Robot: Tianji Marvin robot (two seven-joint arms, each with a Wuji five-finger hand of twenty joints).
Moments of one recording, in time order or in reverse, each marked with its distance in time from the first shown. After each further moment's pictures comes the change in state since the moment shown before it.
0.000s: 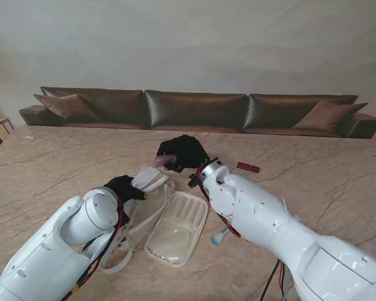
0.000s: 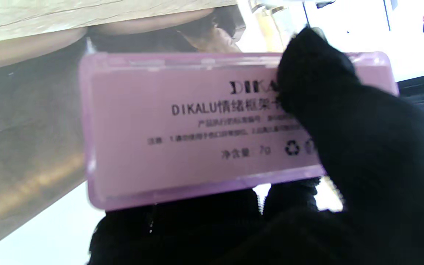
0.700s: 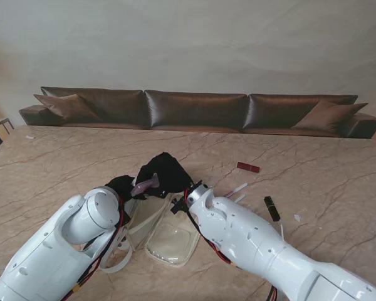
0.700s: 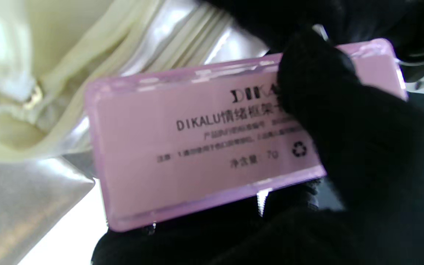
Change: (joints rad) left arm -0.013 -0.001 0.011 0.011 -0.008 0.006 0.002; right arm -0.150 0.003 0.011 -0.163 0.022 -0.109 0.025; left_hand 0.001 0.001 -0.010 0.000 0.000 0.000 0.000 0.009 0.000 0.000 0.000 0.010 0.000 0.000 0.002 0.022 0.000 0.000 0.000 0.006; right_hand 0.000 -0.004 0.004 -0.009 0.012 -0.005 0.000 0.000 0.003 0.000 -0.018 0.023 -0.259 -0.013 -0.081 -0.031 -0.345 -0.019 -0.265 0.004
